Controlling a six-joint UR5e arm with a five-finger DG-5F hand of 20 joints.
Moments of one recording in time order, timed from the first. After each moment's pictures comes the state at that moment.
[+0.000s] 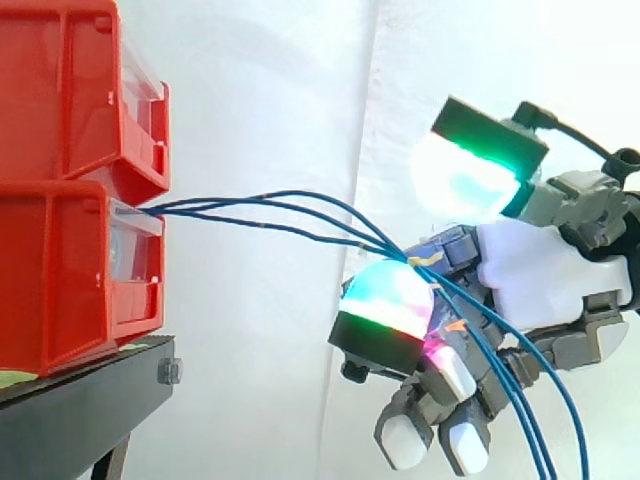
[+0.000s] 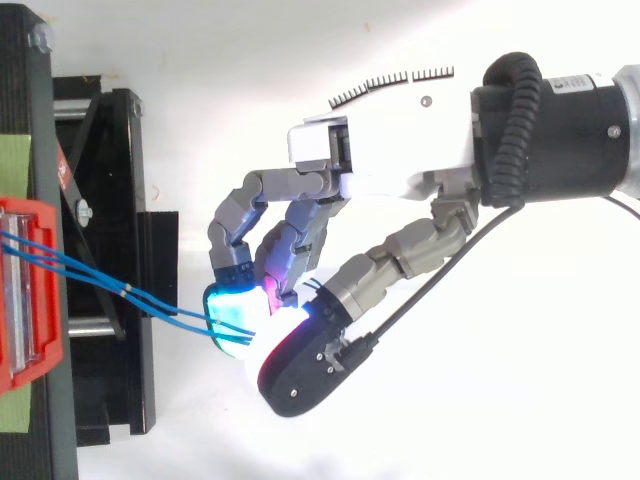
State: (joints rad) arm 0.04 -2.29 -1.10 -3.06 -1.62 -0.09
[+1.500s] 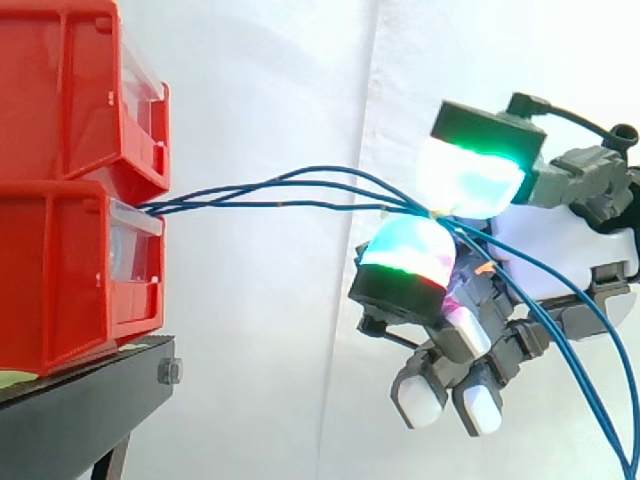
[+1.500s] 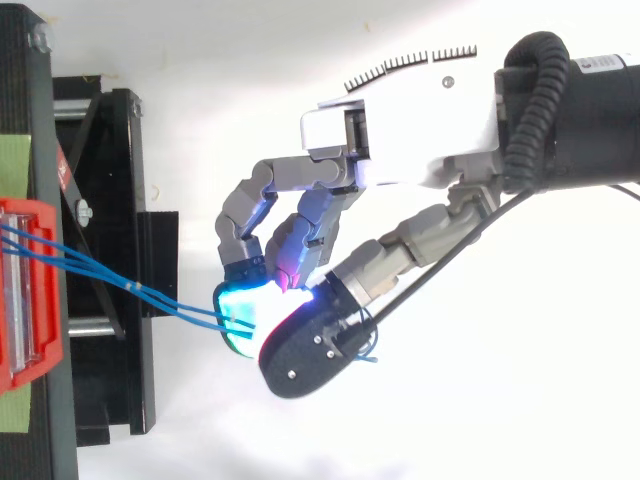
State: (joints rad) arm 0.03 -2.27 -1.10 -3.09 -1.63 -0.08
